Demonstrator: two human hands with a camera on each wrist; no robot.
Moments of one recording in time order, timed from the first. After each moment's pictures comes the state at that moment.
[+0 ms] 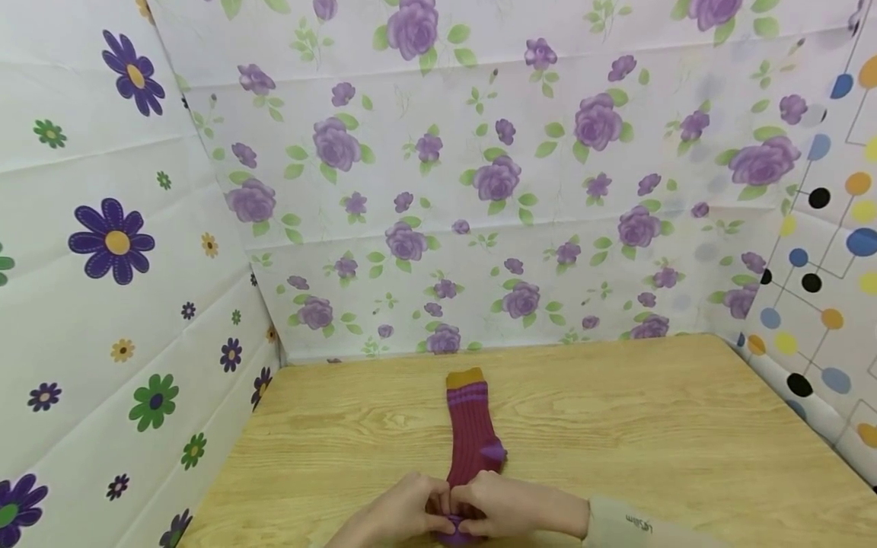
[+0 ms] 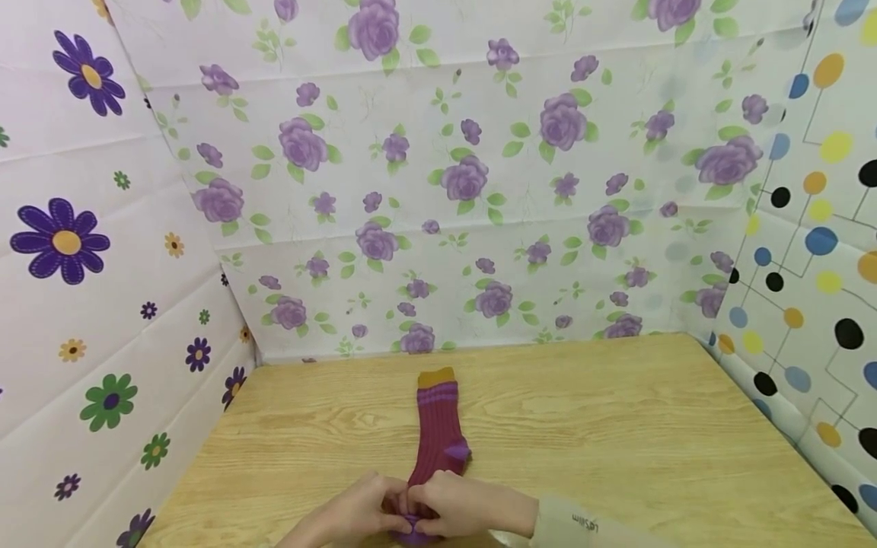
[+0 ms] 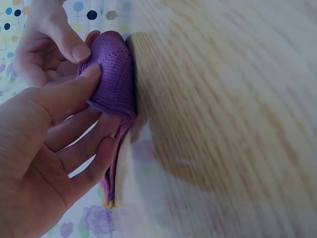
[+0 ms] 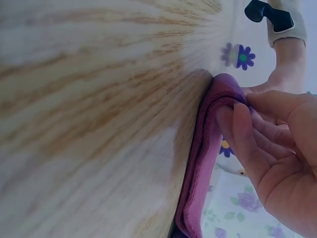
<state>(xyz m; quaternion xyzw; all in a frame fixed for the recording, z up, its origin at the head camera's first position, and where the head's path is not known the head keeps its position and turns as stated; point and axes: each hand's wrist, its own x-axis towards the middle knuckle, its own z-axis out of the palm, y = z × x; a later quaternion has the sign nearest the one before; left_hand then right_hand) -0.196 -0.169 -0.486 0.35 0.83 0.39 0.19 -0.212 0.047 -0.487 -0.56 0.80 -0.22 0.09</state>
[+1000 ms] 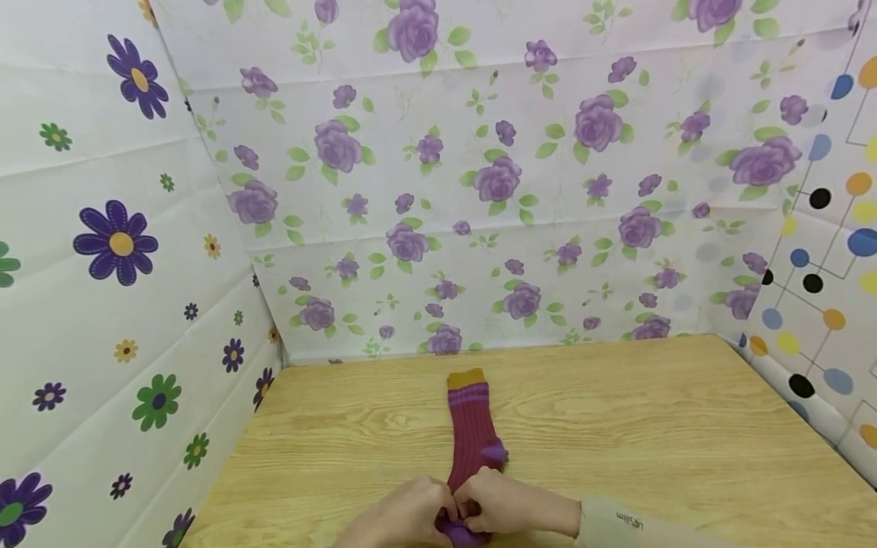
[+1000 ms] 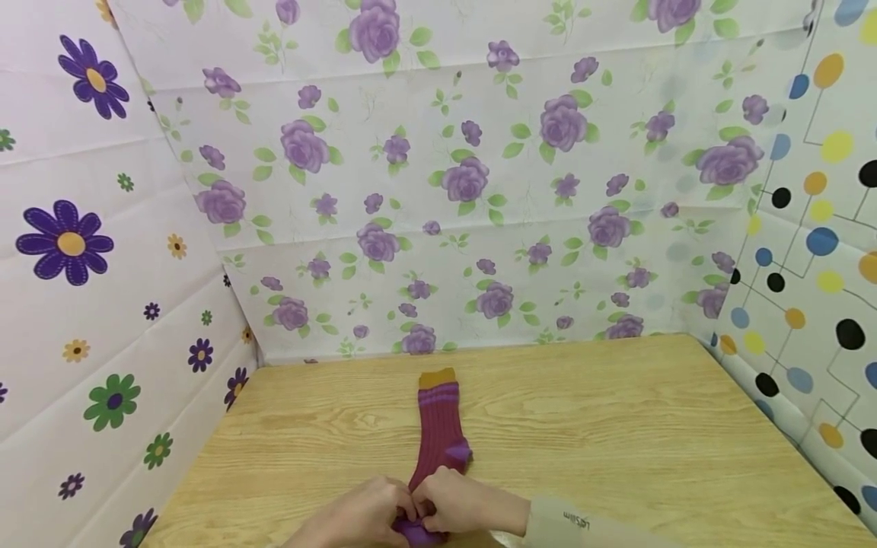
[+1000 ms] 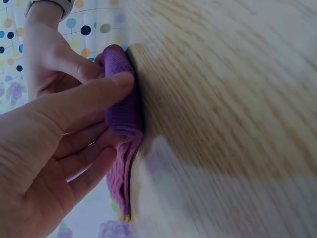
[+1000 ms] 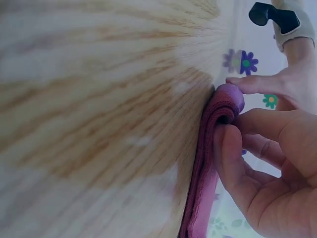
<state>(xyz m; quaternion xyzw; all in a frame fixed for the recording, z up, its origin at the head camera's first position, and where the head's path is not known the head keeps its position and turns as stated) -0.191 -0.158 -0.477 0.42 0.88 0.19 0.11 -0.214 0.043 -0.497 -0.50 0.82 -0.25 0.09</state>
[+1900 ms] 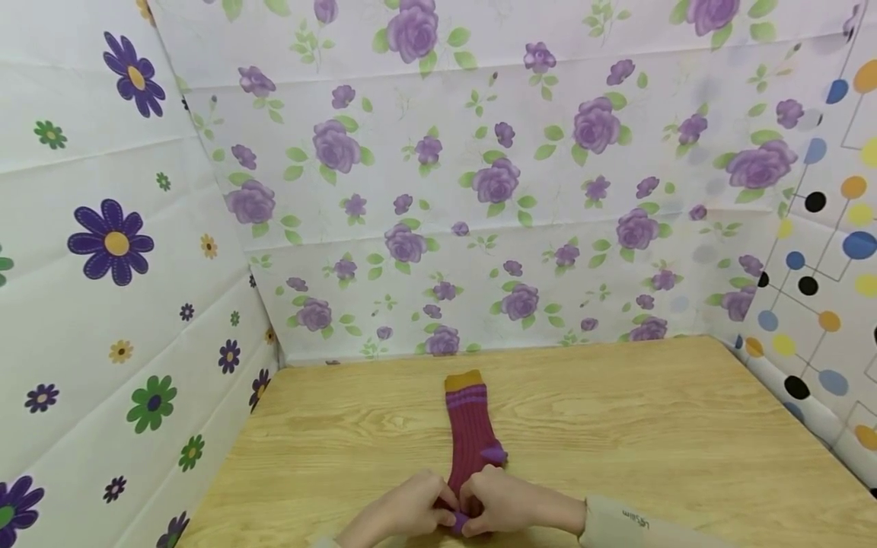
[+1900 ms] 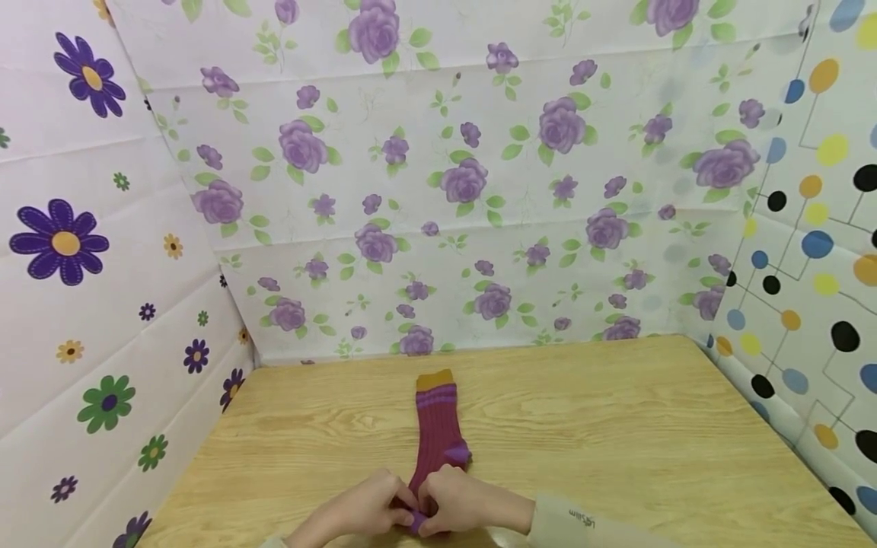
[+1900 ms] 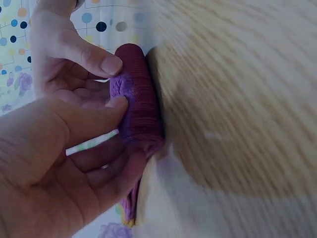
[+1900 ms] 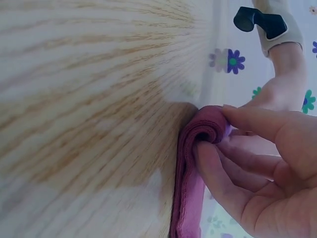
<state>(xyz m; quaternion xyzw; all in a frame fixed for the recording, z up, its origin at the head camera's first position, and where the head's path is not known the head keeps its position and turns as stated) -0.203 -0.150 -0.478 0.36 0.89 0.25 0.15 -0.208 0.046 -0.477 -0.42 0.86 -0.25 0.13</state>
